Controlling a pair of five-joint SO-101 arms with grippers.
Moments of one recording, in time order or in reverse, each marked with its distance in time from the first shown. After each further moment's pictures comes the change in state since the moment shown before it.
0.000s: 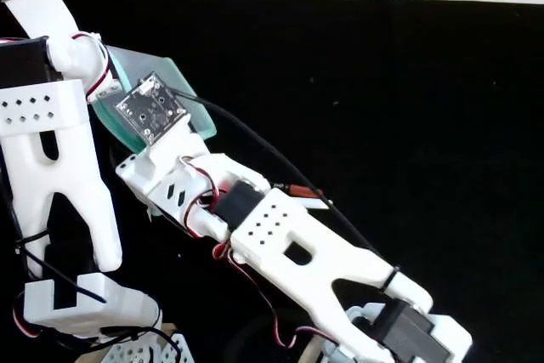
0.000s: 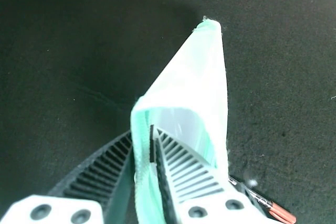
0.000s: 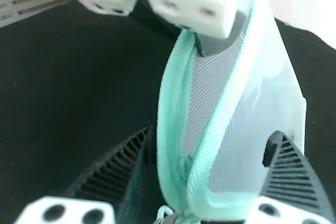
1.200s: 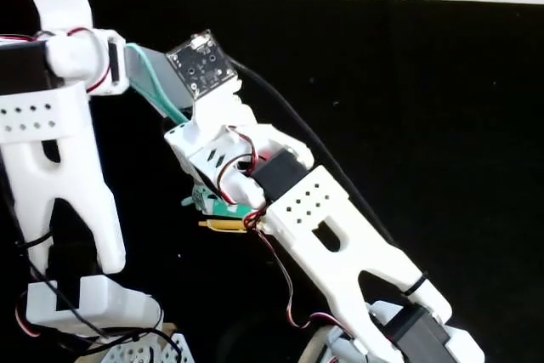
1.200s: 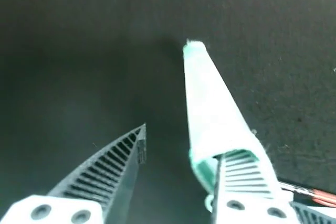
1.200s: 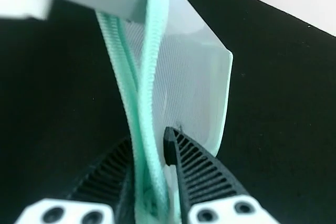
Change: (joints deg) left arm 0.2 -0.3 -9.1 0.1 -20.2; right arm 10.1 -5.3 -8.4 24.0 0.1
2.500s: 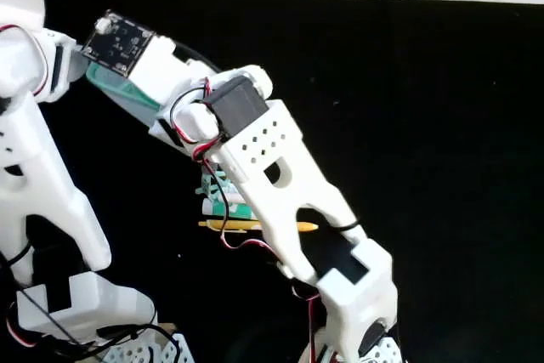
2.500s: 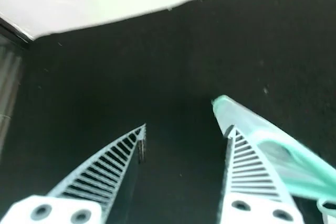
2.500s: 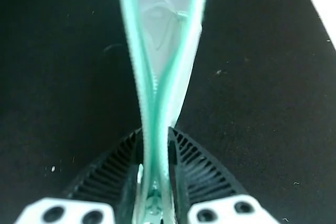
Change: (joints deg) left arm -7.4 0.0 -12.5 1.6 -21.3; right arm -0.1 38.9 -67.3 49.2 26.8
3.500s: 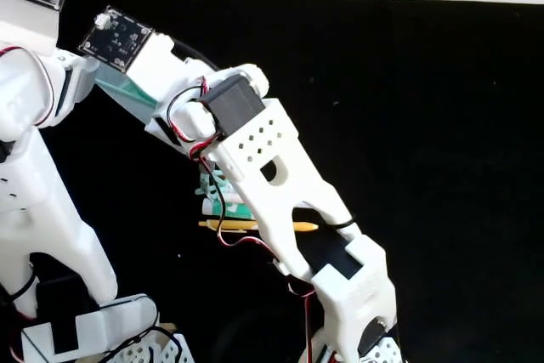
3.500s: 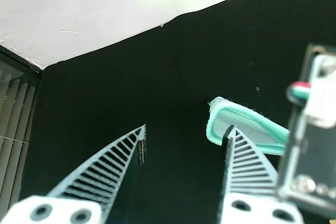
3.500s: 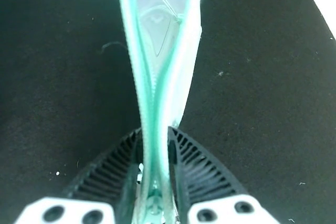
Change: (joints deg) left arm 3.1 -10.8 7.7 0.0 -5.0; right arm -0.1 2.5 -2.5 -0.2 -2.5
